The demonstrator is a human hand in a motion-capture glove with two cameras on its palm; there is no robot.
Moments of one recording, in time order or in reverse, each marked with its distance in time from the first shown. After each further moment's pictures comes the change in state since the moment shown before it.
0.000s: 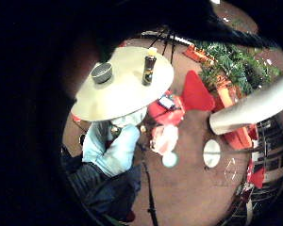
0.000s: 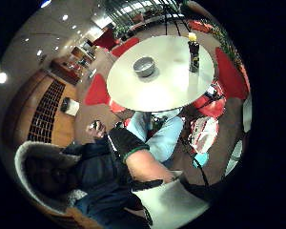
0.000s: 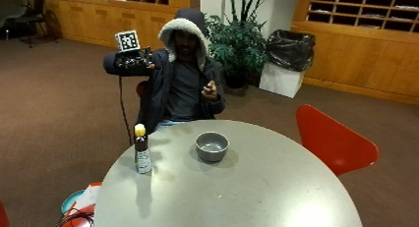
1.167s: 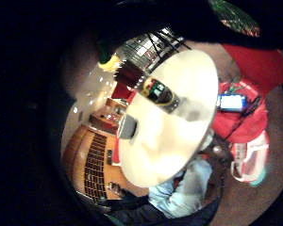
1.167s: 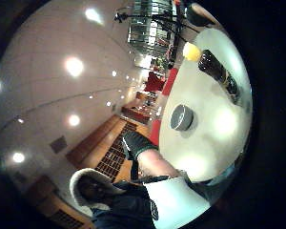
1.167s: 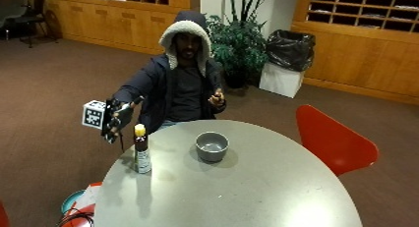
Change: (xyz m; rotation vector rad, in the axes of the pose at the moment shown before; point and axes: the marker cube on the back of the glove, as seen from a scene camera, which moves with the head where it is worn) arm 0.152 -0.143 0.199 0.386 -1.057 0.409
